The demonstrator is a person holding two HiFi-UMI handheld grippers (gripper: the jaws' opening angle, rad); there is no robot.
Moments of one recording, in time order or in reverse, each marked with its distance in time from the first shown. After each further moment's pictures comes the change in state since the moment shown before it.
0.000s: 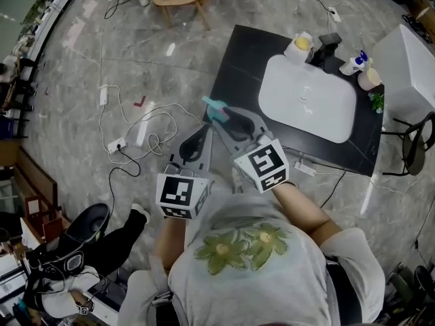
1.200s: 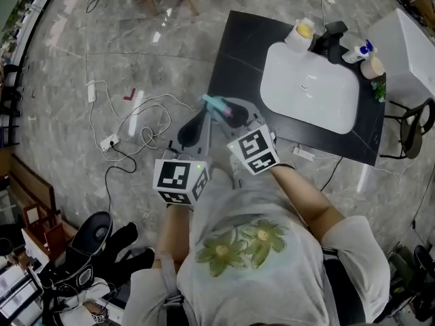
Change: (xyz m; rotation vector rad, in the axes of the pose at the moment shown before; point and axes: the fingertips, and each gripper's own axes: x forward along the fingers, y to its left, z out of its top) left arm 0.048 0.045 -0.020 -0.134 0.014 -0.046; right arm 0.061 -0.034 -0.074 -0.105 0.199 -0.074
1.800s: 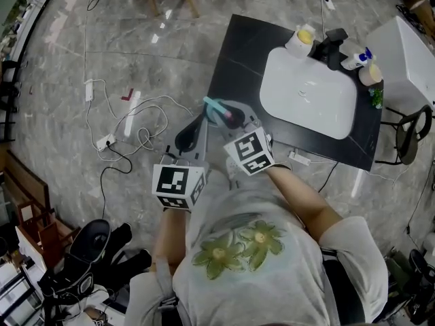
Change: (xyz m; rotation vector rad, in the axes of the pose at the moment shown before) left arm -0.010 0.008 -0.007 0.030 0.000 0.017; right arm 0.011 0.003 -0.004 -0.053 0.005 -0.009
